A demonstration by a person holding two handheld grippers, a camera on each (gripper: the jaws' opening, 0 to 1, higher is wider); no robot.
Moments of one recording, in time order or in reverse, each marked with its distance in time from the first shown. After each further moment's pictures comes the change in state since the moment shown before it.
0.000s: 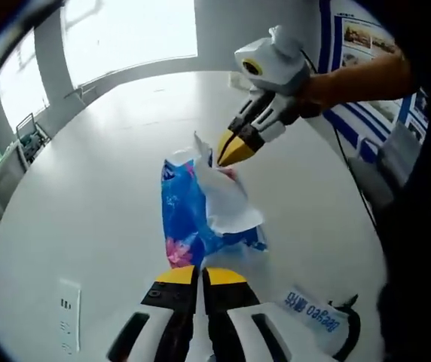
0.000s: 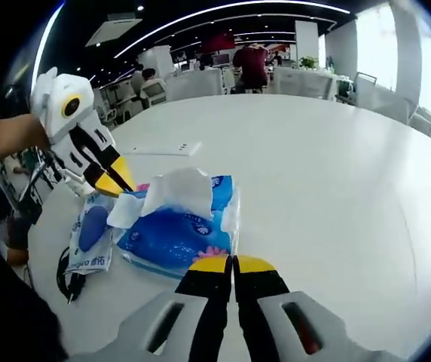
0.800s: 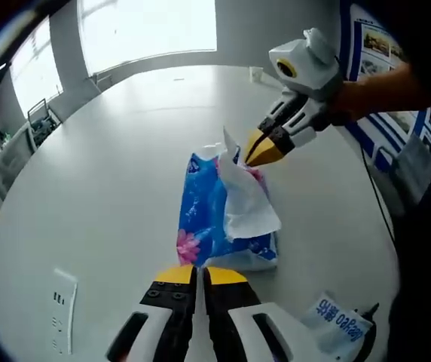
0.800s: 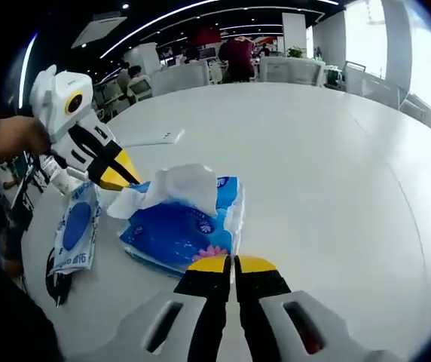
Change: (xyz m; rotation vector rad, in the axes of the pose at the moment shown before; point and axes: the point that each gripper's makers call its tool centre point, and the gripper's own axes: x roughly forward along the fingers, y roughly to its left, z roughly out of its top) left arm 0.029 0.020 -0.016 -0.074 0.022 0.050; right arm 0.020 -0.011 -0.029 0.054 0.048 -0.049
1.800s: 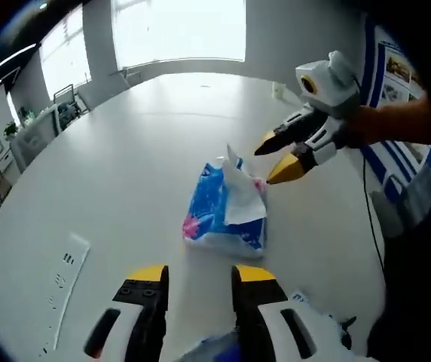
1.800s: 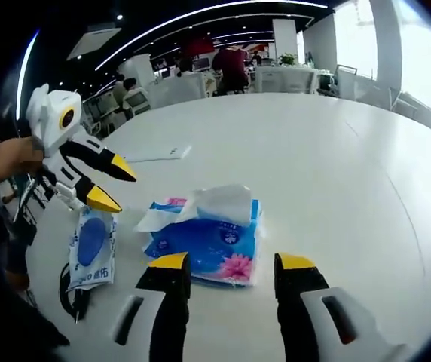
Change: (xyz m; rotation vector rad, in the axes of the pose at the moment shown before) left arm -0.050 -0.008 -0.015 -0.186 -0.053 0.084; right arm -0.025 0.025 0.019 0.056 -0.073 -0.013
